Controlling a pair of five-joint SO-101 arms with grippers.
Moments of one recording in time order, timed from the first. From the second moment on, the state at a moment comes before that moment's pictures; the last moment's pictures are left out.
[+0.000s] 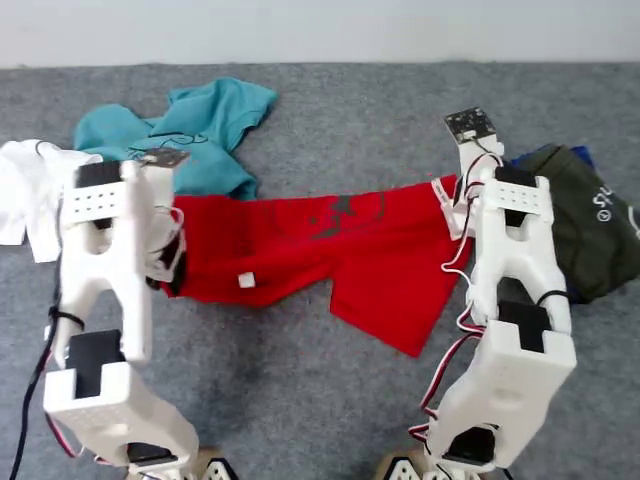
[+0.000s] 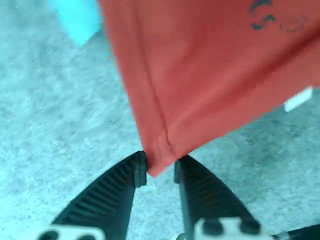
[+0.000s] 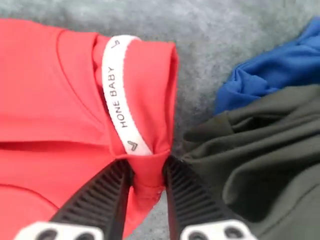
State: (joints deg) left arm -12.4 11.0 4.4 96.7 -16.4; right arm 8.4 22.0 0.1 56.4 26.1
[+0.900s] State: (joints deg) left arm -15.8 11.0 -3.2 92.6 2.0; right arm 8.3 21.9 0.1 60.5 28.5
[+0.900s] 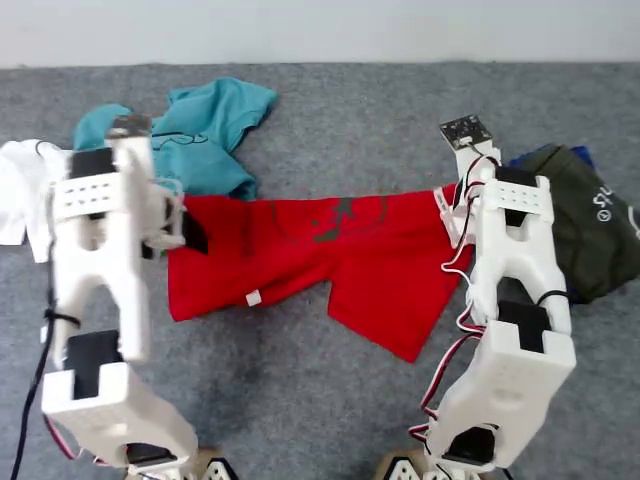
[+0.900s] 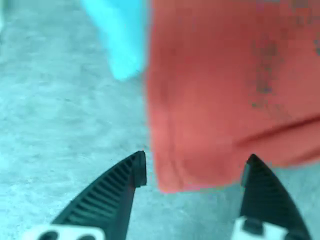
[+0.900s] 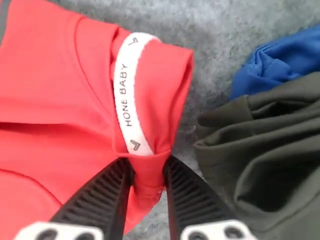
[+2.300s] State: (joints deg) left arm -18.4 11.0 -3.8 98.8 2.2; right arm -9.1 -13.3 39.5 75.3 32.0
